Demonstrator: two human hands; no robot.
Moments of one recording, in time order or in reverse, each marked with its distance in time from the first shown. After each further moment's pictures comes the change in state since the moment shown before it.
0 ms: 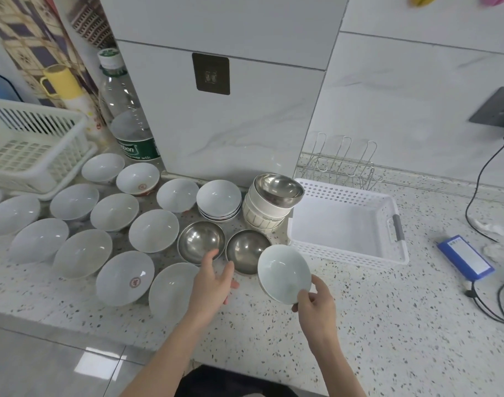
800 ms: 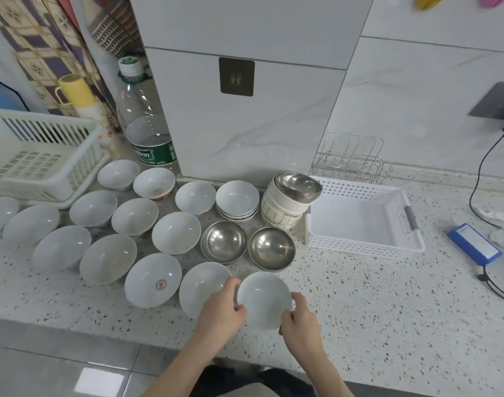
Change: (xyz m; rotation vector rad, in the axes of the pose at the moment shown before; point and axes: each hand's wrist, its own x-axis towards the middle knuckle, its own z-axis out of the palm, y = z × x) left_hand -0.026 -0.037 -0.047 0.561 -0.173 0.186; right_hand -0.048 0.021 0.076 -0.338 -0.138 -0.029
